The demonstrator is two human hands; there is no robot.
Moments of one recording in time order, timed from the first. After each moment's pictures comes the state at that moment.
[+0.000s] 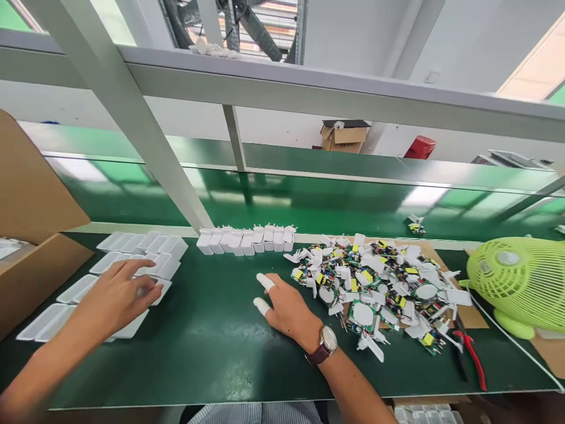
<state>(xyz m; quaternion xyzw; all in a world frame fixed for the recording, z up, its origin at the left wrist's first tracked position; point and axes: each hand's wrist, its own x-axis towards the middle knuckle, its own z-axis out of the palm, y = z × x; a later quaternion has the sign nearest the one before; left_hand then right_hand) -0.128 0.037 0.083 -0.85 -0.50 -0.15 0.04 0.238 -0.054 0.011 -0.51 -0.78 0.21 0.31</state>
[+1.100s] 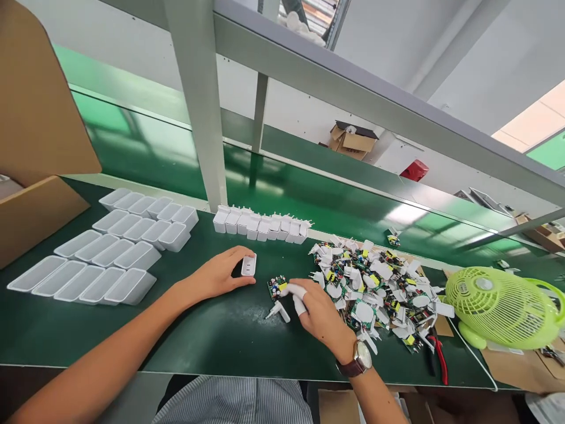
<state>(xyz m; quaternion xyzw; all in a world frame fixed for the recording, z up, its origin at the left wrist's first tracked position) -0.024 0.032 0.024 -0.85 -0.38 -0.19 -0.30 0.262 -0.098 0.029 -0.50 -0.83 0.14 0.22</state>
